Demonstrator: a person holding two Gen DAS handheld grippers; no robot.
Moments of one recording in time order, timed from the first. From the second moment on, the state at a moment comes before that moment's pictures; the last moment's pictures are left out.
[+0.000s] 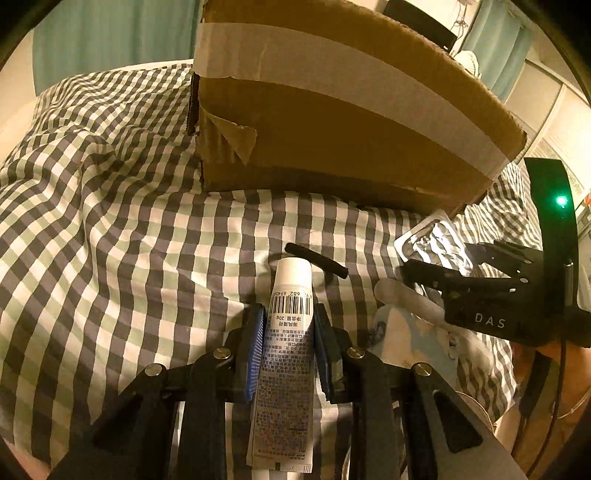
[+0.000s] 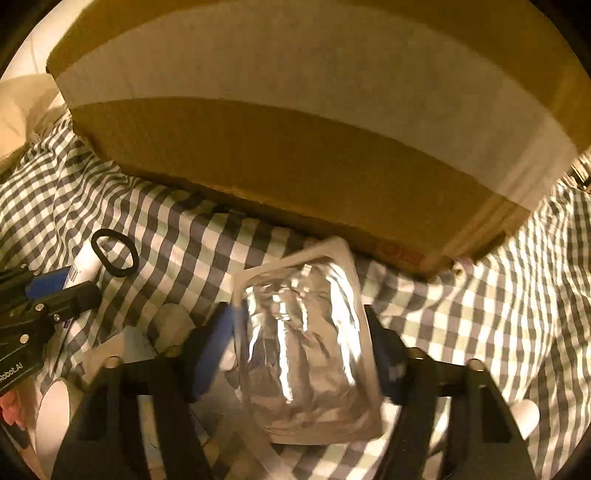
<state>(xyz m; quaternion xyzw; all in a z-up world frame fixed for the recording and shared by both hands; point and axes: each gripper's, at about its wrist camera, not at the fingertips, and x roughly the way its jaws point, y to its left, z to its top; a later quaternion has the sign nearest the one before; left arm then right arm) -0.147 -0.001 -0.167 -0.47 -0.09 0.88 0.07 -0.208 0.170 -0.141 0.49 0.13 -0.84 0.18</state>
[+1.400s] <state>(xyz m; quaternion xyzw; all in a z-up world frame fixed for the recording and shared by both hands) -0.091 0.014 0.009 -0.30 -0.05 0.95 0.09 -0.092 0.169 0.057 0.32 0.07 -0.93 0.19</state>
